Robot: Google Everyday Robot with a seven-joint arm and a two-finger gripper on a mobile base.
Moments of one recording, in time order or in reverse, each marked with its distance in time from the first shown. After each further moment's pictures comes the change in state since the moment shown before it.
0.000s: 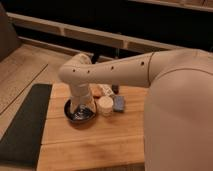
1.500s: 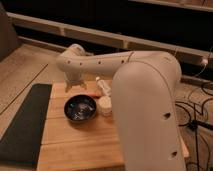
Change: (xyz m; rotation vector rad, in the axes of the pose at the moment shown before) arm -0.160 0.040 0.010 -0.070 -0.271 -0.169
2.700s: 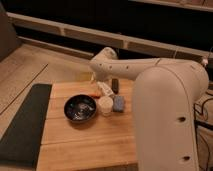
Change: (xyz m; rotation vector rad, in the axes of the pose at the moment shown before) arm -0.023 -0.145 0.026 0.044 -0.132 0.304
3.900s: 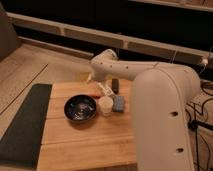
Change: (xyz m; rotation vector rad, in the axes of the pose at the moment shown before) arm 0.004 0.031 0.031 -0.117 0.075 0.028
